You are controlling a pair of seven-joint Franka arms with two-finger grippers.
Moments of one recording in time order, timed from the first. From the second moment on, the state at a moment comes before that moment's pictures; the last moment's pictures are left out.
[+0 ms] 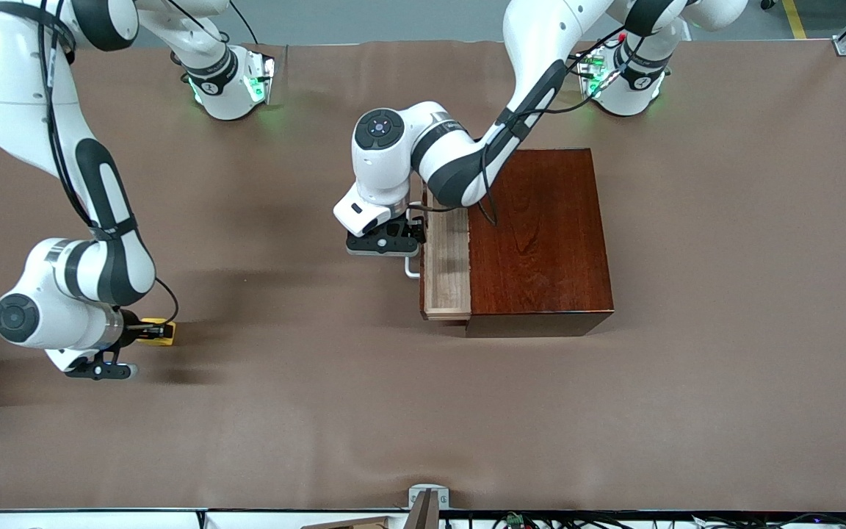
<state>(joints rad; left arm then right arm) -0.83 0.77 -0.11 -1.27 0.14 2.18 -0.95 0.00 0.66 -0.10 -1.60 0.06 2.13 -0.08</state>
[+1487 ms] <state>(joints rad) -0.88 0.79 -0.10 -1.29 0.09 2.37 -0.95 0.15 0.39 -0.08 -1.46 0.06 1.67 -0.09</state>
